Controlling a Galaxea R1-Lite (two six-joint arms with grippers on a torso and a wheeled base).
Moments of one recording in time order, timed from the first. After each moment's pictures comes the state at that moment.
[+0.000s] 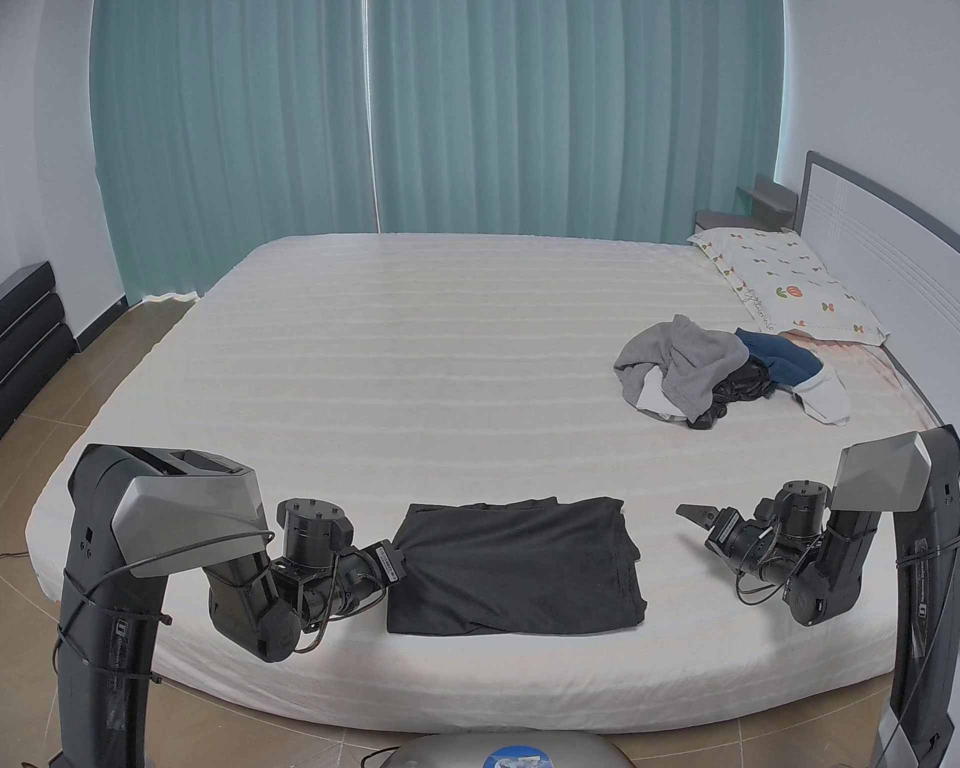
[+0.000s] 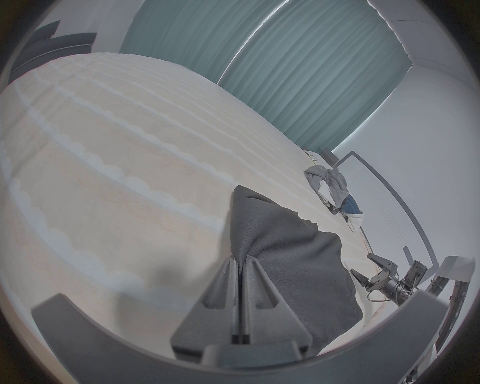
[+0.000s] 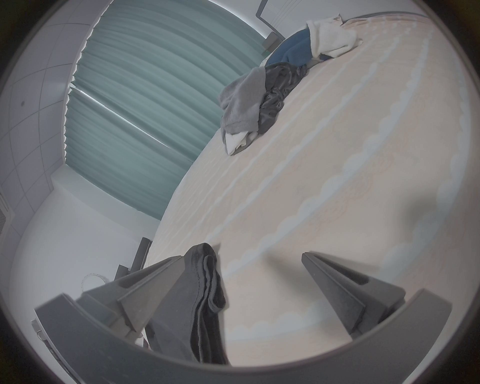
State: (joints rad) left arm -0.35 2.47 -0.75 -1.18 -0.08 -0.68; right arm 0.04 2.52 -0.66 -1.44 0.32 0.79
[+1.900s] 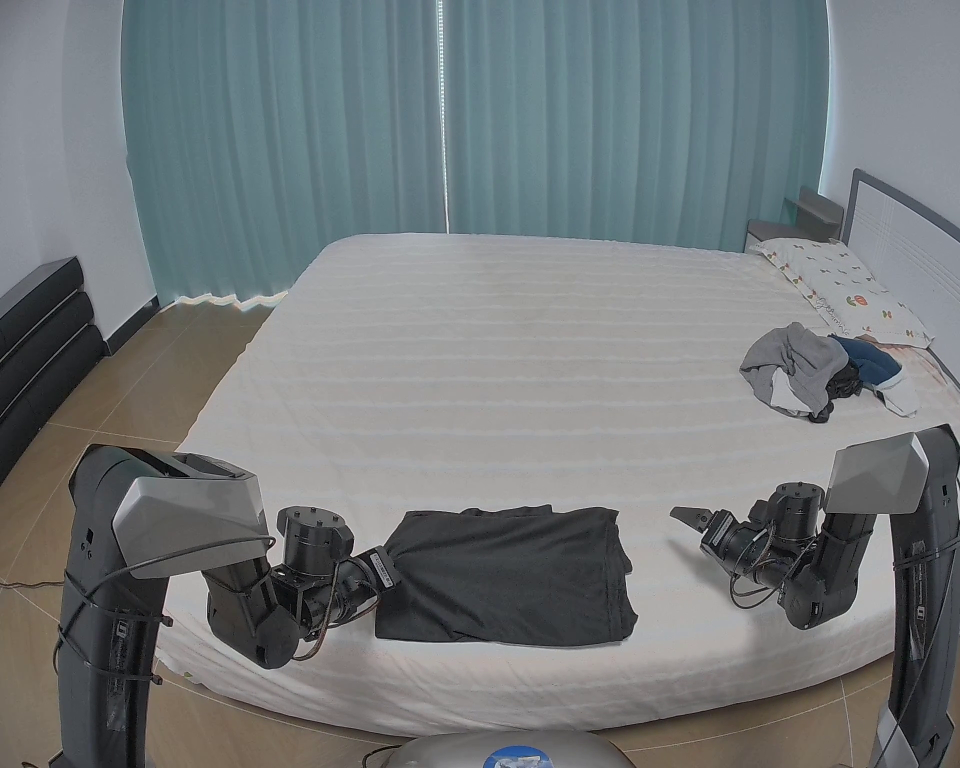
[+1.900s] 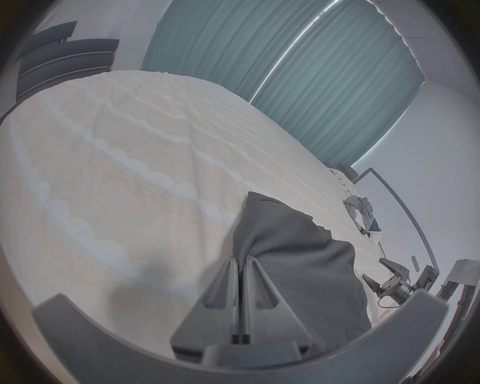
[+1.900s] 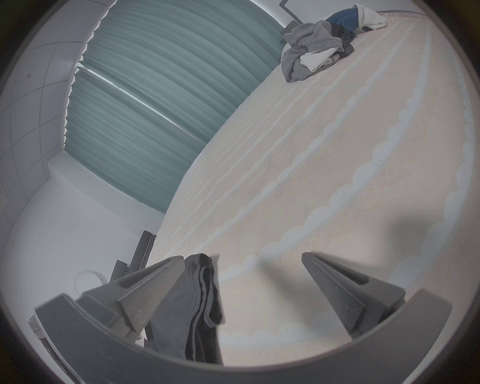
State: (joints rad) left arm -0.37 2.47 -0.71 -1.18 0.00 -0.71; right arm 0.07 2.51 -0.66 -1.45 0.29 0.79
